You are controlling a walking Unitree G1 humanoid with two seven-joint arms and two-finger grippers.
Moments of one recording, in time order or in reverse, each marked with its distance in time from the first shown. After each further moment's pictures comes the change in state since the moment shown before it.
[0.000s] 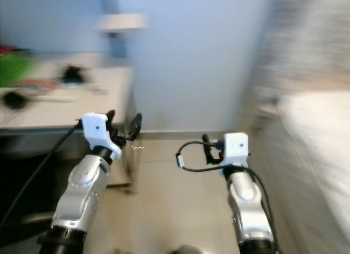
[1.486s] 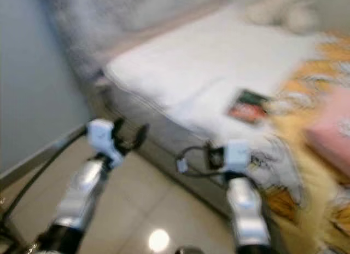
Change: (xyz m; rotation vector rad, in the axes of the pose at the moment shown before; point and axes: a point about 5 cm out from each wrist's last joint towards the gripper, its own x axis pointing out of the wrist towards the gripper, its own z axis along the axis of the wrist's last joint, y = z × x) left arm -0.005 0.010 -0.027 0.013 0.049 -0.137; right arm -0.006 0.002 -0.015 0.010 0.026 -0.058
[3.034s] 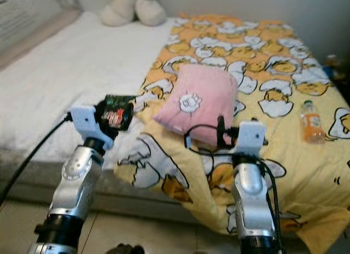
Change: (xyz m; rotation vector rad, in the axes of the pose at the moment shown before) left arm 0.014 0.004 0.035 -0.032 -0.125 0.140; right arm 0.004 -0.019 0.053 -0.014 -0.199 -0.151
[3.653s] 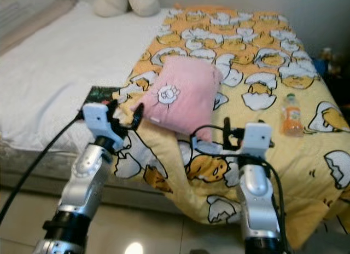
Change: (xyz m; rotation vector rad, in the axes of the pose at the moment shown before) left arm 0.007 -0.010 0.004 0.013 -0.012 -0.039; right arm 0.001 -0.007 0.000 -0.019 0.000 -0.014
